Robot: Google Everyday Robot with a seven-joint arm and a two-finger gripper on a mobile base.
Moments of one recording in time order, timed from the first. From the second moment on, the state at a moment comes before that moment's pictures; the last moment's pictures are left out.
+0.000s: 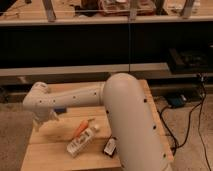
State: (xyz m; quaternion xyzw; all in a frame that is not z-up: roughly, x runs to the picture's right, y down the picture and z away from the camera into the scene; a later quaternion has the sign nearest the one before) arm -0.331 0.174 0.785 -0.07 -0.32 -0.81 0.48
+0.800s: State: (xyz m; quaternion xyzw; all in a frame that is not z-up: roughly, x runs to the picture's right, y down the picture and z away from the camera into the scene) arm -0.176 0.106 0.744 -0.12 -0.19 -0.73 0.64
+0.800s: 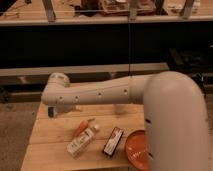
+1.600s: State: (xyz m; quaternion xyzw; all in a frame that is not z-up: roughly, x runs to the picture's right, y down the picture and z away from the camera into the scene) arm -0.116 0.166 0.802 -0.20 -0.19 -0.60 0.75
